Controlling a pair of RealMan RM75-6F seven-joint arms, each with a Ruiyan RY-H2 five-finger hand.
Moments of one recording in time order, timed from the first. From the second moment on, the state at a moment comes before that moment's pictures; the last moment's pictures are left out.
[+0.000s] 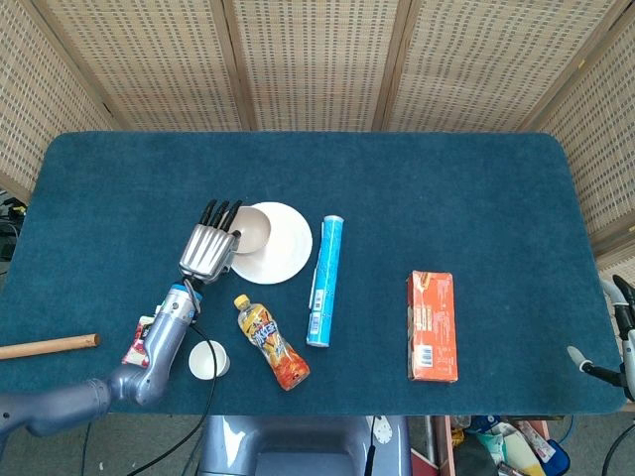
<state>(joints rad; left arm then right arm) -0.79 -1.69 -0.26 -1.28 1.08 1.03 0.66 0.02 -1.07 0.10 -1.53 -1.46 1.52 0.27</state>
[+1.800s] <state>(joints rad) -0.87 -1.84 -0.25 -1.12 1.01 1.03 0.74 0.02 -1.06 0.11 -1.49 -1.46 1.52 0.38</state>
